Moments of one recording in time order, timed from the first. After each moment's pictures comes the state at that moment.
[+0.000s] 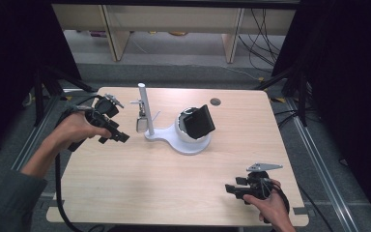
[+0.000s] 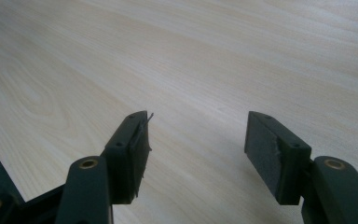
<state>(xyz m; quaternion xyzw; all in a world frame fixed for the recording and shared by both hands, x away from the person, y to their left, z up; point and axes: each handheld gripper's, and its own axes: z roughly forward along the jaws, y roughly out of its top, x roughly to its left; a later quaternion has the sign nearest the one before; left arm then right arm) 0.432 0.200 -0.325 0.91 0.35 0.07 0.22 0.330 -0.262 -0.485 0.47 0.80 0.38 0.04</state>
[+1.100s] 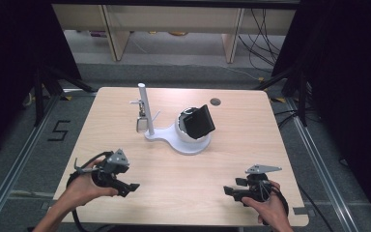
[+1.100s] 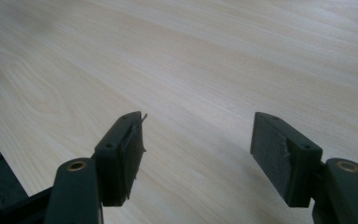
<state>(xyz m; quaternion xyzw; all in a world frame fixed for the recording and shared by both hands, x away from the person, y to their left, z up) 0.331 0.181 -0.432 0.91 0.30 0.09 0.28 0.324 -0.257 -0.485 0.46 0.80 0.38 0.04</state>
